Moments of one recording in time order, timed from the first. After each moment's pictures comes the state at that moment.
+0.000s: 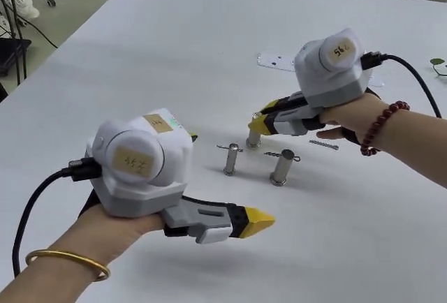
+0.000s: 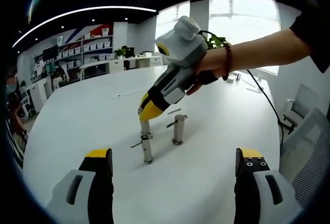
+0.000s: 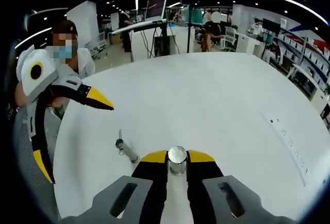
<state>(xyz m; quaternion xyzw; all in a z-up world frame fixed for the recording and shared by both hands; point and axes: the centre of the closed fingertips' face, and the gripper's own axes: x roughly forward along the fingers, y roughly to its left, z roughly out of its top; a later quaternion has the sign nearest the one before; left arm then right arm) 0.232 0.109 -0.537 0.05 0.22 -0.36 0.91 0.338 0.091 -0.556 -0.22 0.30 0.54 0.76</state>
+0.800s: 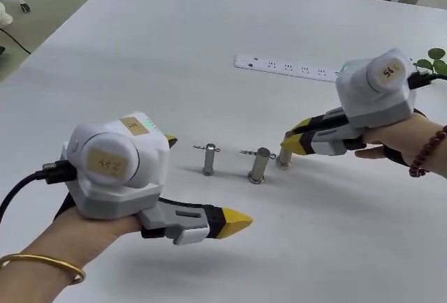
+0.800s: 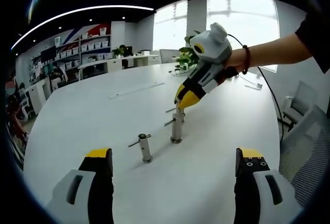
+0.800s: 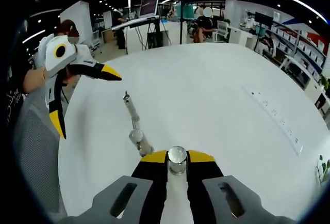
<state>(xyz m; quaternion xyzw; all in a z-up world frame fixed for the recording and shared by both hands) 0.231 0.106 -0.539 0.06 0.22 -0.36 0.90 0.318 0.005 -0.556 -0.23 0.32 0.51 0.77</state>
